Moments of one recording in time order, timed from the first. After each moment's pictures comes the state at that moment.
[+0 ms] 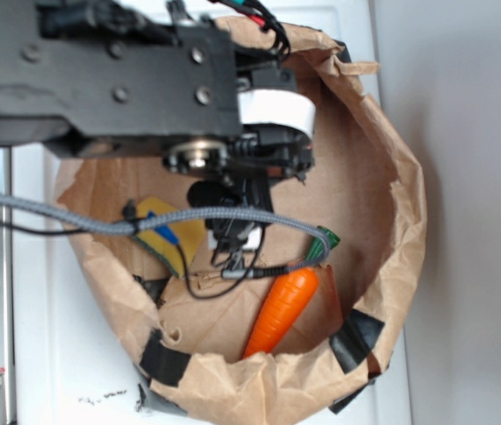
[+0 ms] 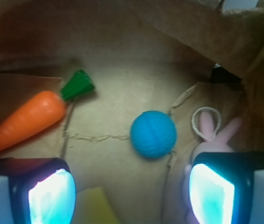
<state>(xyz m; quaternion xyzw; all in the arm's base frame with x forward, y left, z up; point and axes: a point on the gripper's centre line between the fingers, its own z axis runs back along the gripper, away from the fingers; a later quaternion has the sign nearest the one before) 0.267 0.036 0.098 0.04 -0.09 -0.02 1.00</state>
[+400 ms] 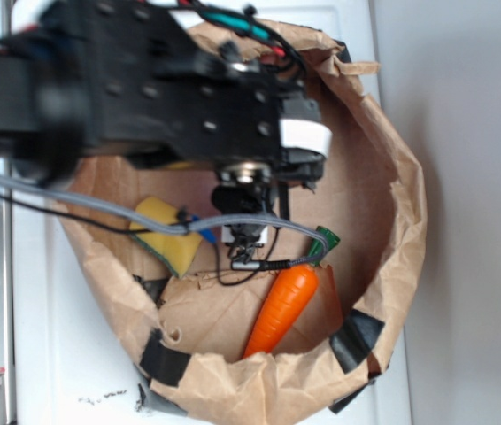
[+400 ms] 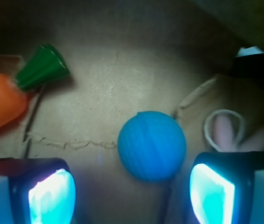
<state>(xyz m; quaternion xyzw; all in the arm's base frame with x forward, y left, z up) 0.280 0.038 0.058 0.04 -0.06 -0.04 1.00</state>
